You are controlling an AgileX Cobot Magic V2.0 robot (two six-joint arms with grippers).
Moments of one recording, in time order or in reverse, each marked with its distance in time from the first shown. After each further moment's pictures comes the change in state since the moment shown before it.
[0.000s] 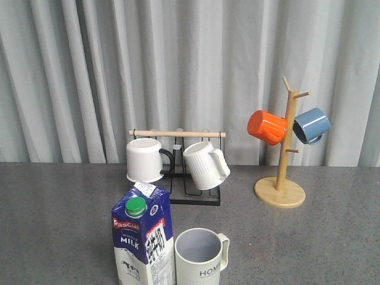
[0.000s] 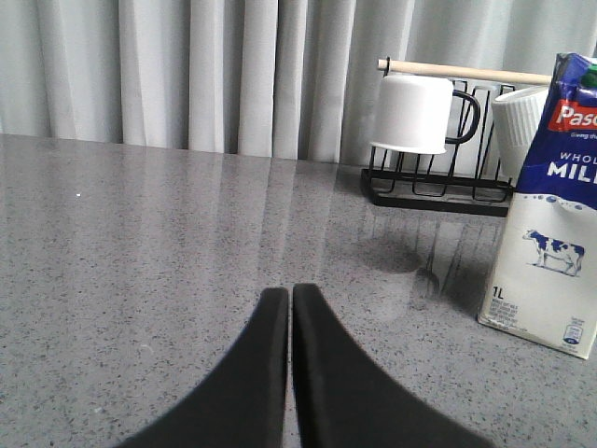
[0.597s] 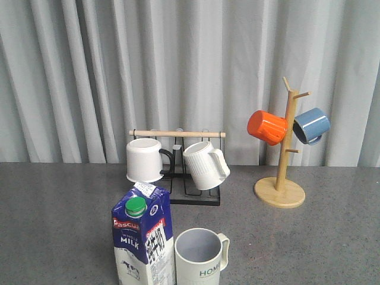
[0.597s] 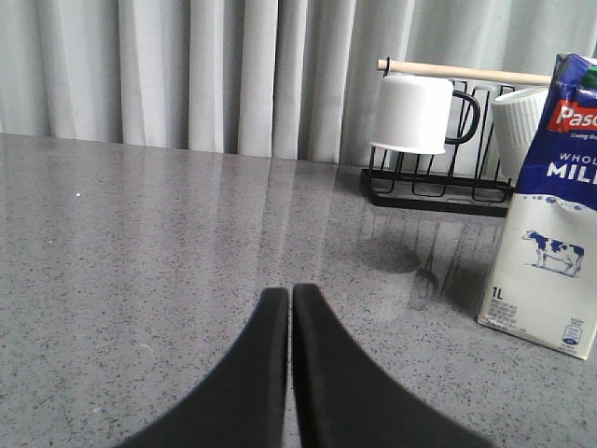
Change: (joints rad) left arm 0.000 0.000 0.000 -0.002 0.000 0.000; right arm 0.000 -0.001 0.011 -0.038 -0.029 -0.006
